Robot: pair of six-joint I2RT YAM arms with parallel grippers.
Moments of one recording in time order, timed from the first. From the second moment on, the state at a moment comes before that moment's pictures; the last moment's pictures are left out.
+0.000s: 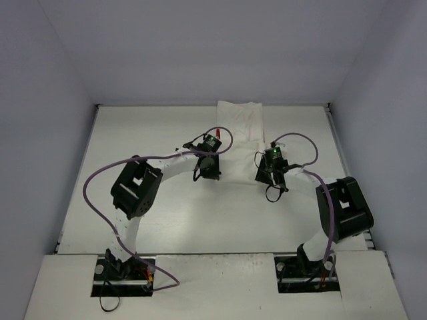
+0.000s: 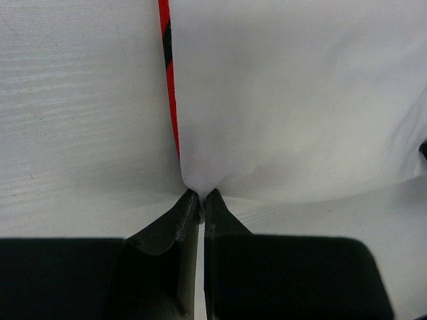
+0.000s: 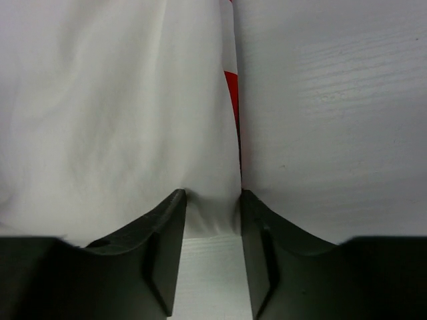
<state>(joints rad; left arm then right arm) -0.67 2.05 1.46 -0.48 0.06 -0.67 0.33 1.59 0.74 -0.09 0.13 0.56</state>
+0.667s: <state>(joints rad) -0.68 1.80 1.13 -0.42 0.11 -0.60 0.42 1.43 0.62 -0.24 0.02 0.61</state>
